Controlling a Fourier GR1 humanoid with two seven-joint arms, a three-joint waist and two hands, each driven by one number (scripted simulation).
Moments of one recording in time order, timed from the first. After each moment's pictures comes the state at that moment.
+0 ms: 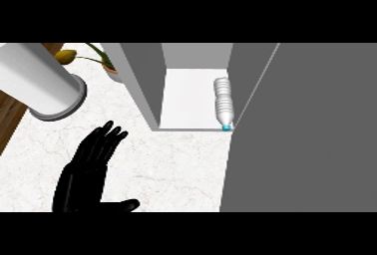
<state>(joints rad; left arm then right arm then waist) 0.07 0.40 -0.47 -1.75 0.68 0.22 -0.50 0.98 -0.43 0.49 -2.50 0.01 0.48 -0.29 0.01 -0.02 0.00</state>
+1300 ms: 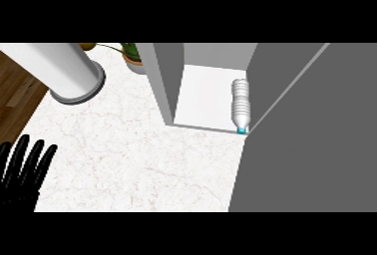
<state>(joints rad) 0.34 0.64 -0.23 -1.90 0.91 -0.06 -0.51 0.73 -0.46 0.67 -2.49 0.02 0.38 -0.11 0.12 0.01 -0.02</state>
